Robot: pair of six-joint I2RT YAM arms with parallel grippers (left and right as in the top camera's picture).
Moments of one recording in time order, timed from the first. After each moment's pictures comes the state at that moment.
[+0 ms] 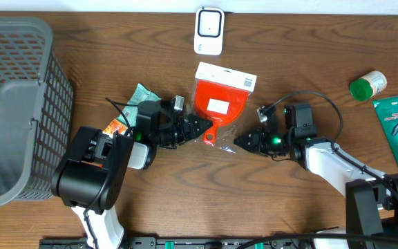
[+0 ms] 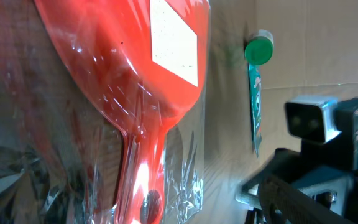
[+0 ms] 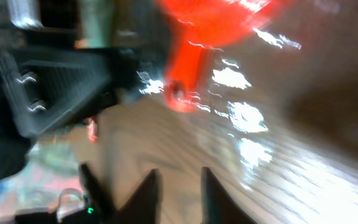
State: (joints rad) left arm -0.28 1.94 0.60 0.83 0.91 -0.80; right arm 0.19 1.59 0.64 -0.11 -0.80 0.49
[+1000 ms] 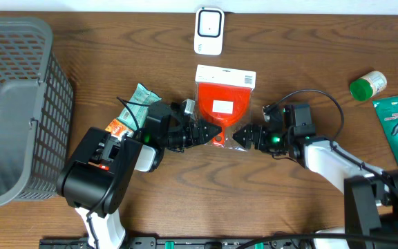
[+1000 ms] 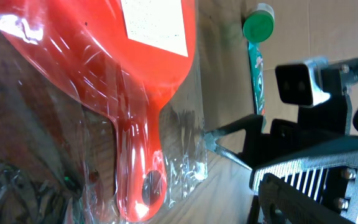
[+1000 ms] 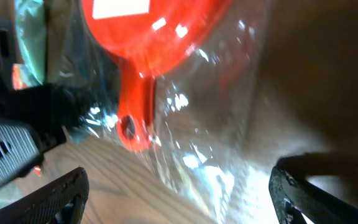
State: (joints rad) left arm -0.36 1.94 0.60 0.84 0.90 -0.78; right arm 0.19 1.63 0.66 -0.09 -0.63 0.46
